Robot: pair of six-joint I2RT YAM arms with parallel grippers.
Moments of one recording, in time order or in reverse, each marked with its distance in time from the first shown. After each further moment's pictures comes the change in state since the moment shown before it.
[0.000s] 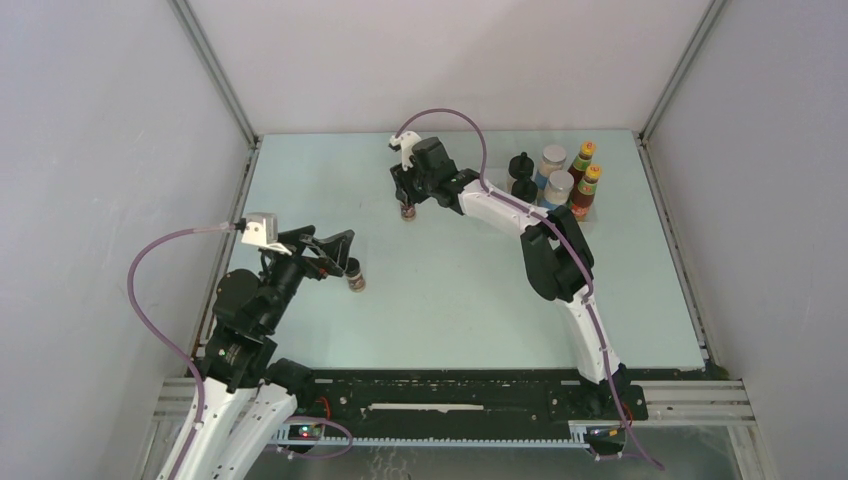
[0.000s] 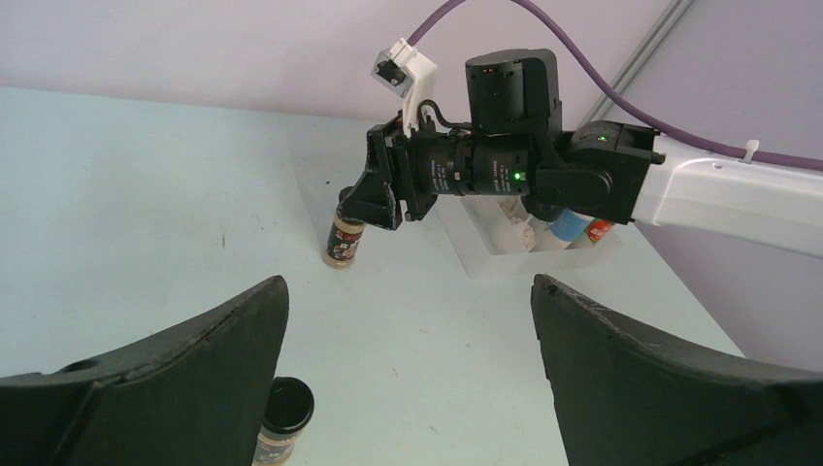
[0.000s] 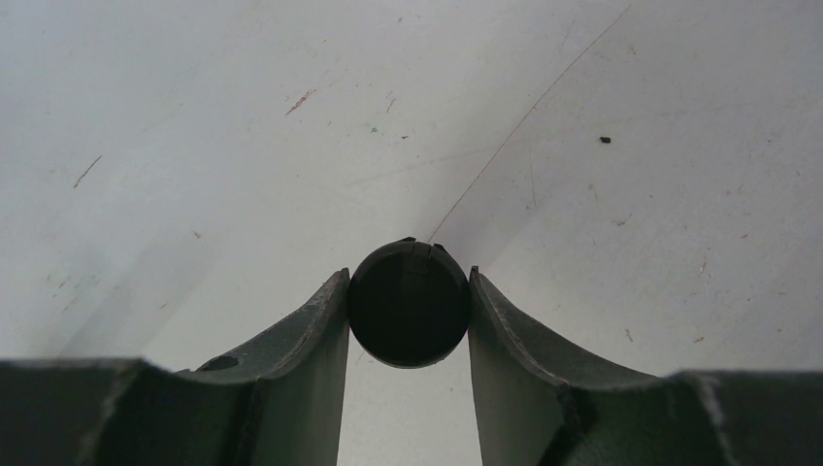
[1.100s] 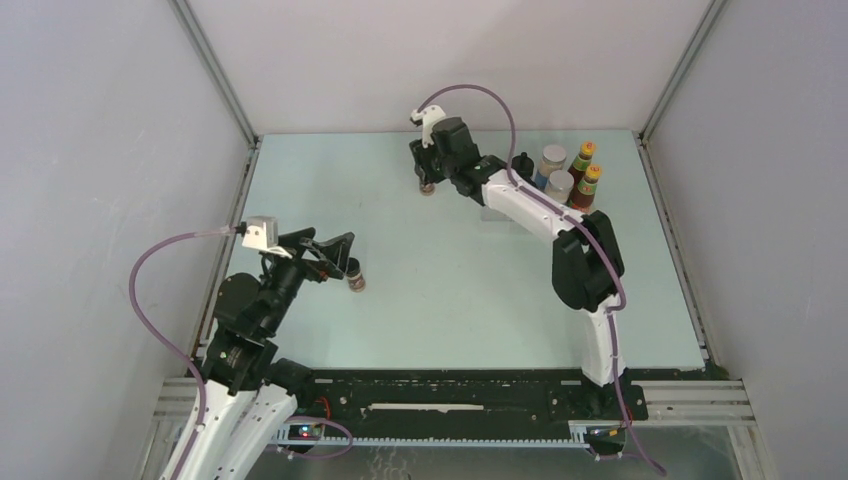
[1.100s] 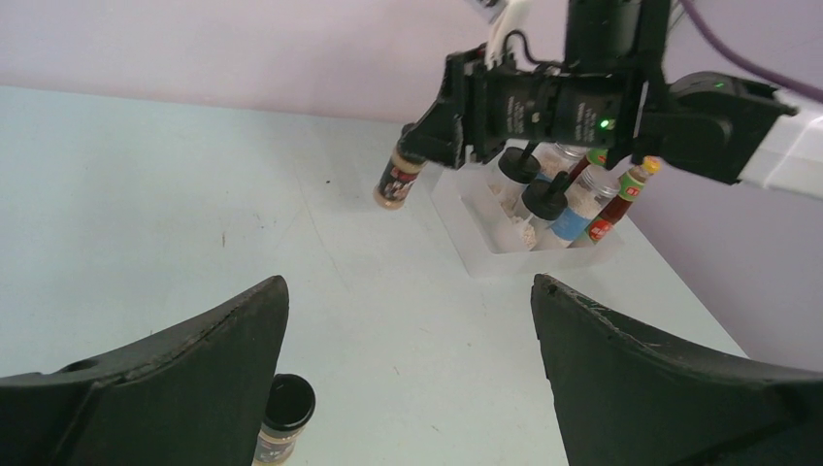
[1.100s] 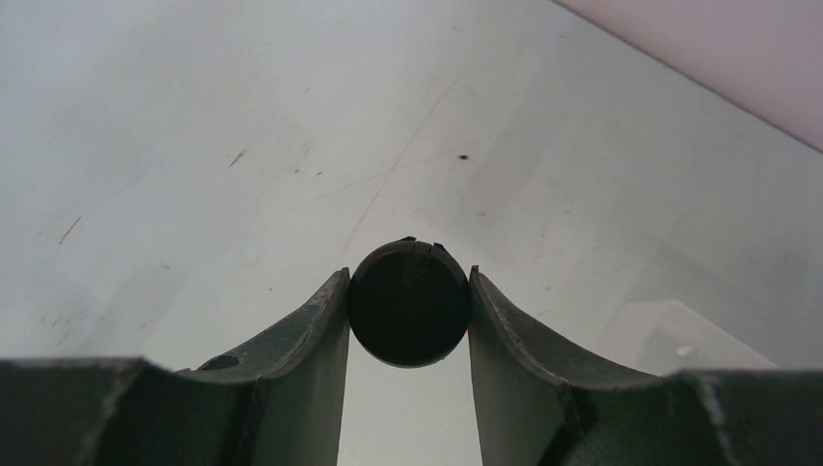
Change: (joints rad) left arm 0.000 -0.024 -0.021 0.010 -0.001 0.000; right arm -0.029 -0.178 -0.066 -0.019 0.125 -0.001
